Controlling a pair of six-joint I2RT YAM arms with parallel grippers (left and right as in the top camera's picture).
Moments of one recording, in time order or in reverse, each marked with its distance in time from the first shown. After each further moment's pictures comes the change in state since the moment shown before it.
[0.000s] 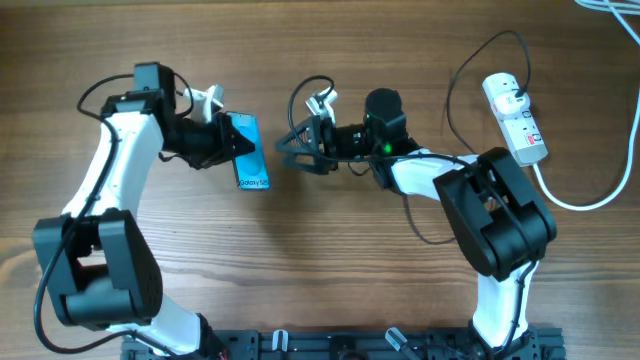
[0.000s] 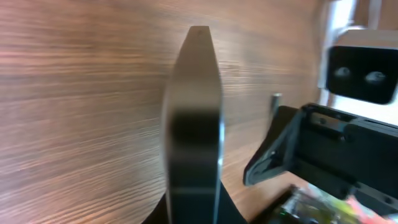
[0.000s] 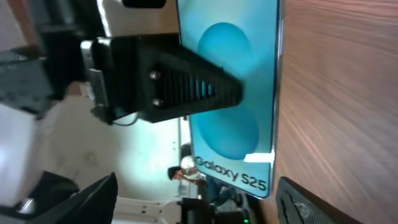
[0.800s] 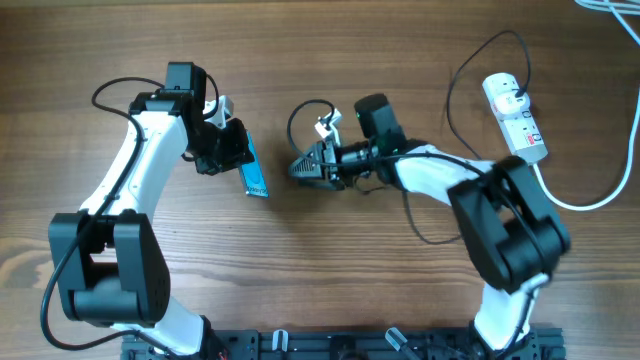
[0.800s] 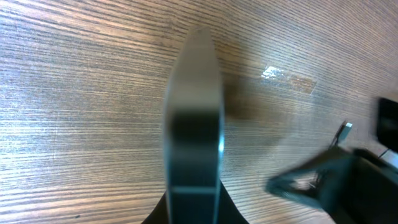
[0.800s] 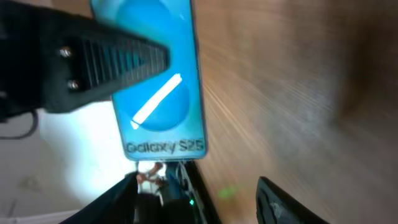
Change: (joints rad) left arm -0.113 0.000 -0.004 0.004 -0.301 -0.238; right arm -0.003 -0.107 0.043 -0.806 0.136 -0.560
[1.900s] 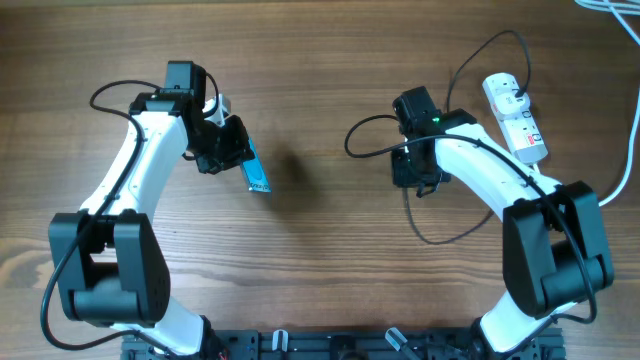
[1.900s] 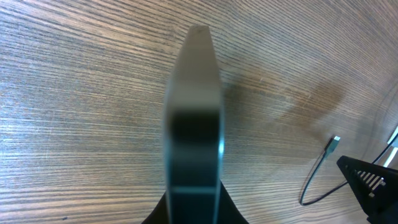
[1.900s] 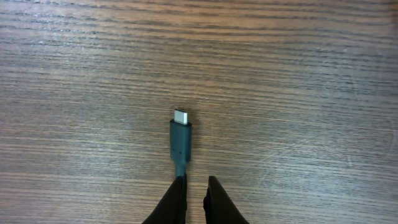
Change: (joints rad) left arm 0.000 0.000 -0.002 0.026 0.004 -0.078; right arm -0.136 -0.144 0.103 -0.901 1.137 -0.494
